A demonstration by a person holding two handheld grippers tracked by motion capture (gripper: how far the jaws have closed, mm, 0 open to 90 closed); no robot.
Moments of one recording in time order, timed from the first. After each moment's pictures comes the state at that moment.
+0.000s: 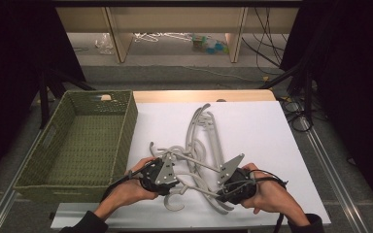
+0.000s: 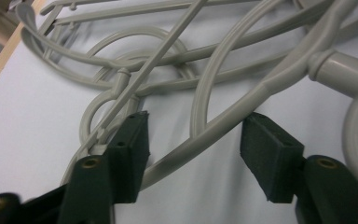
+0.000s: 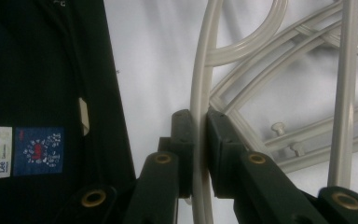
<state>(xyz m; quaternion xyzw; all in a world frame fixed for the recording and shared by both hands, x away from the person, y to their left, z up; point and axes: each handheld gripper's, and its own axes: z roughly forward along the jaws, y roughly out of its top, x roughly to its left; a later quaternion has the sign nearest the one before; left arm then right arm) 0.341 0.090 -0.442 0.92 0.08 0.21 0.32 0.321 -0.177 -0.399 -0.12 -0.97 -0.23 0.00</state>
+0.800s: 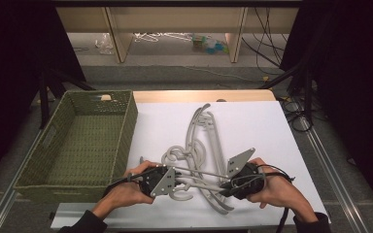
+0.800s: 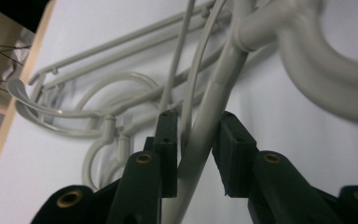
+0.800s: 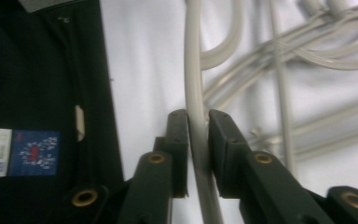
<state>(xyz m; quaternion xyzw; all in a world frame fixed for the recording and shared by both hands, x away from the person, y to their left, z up) 0.327 0.087 -0.430 0.91 -0.04 0.23 0.34 0.332 -0.196 -0.391 -0.11 -0.96 -0.27 -0.01</state>
